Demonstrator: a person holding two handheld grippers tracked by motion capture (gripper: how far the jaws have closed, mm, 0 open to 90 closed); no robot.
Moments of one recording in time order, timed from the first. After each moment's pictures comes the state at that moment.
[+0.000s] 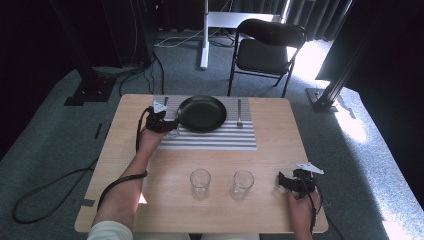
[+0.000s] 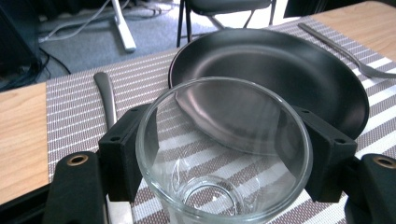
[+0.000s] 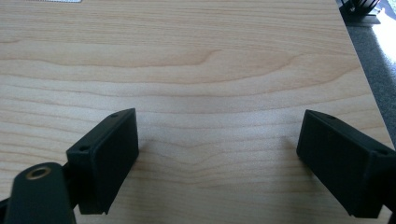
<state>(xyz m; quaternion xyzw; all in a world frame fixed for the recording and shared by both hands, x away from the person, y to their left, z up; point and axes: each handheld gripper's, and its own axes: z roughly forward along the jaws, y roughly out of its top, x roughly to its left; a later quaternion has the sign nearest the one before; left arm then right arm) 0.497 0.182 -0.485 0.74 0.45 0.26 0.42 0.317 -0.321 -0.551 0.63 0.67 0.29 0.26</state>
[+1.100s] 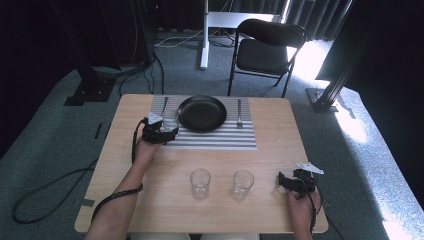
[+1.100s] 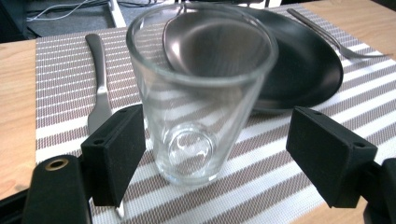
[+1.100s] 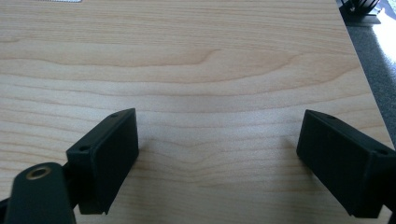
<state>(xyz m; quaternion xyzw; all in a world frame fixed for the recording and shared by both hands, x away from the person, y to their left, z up) 0.459 0.193 -0.500 0.74 0.47 0.23 0.42 0.317 -0.321 -0.551 0.63 0.67 0.29 0.26</state>
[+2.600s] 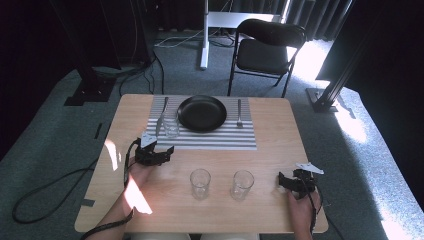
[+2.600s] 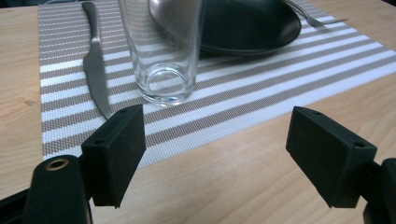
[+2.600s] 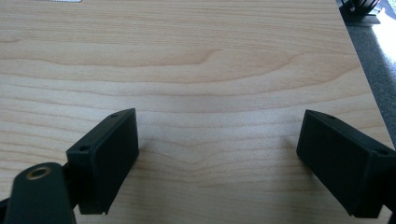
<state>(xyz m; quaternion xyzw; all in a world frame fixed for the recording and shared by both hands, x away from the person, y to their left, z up) 0.383 0.201 -0.510 0.74 0.47 0.23 0.42 0.317 -0.321 -0.551 0.63 0.67 0.29 0.26</state>
